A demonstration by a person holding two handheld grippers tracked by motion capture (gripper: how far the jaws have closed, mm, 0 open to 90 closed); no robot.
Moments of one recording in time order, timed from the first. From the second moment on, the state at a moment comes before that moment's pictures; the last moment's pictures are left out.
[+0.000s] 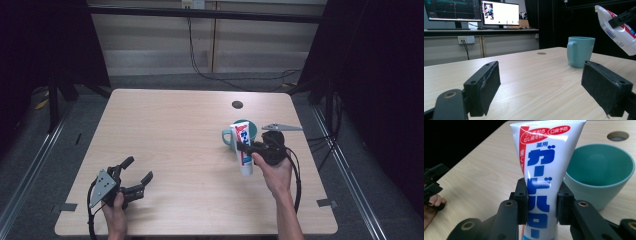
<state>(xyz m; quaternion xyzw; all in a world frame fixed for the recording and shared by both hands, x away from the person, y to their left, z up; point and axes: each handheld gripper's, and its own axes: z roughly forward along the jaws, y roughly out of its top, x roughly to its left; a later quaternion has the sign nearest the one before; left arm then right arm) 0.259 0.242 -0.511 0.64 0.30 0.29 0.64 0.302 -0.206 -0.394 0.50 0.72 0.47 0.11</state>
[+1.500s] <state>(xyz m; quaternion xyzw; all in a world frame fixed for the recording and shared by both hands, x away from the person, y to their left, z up) 0.259 0.242 -0.511 0.64 0.30 0.29 0.64 0.307 -0.198 -0.365 0.45 0.65 0.57 0.20</state>
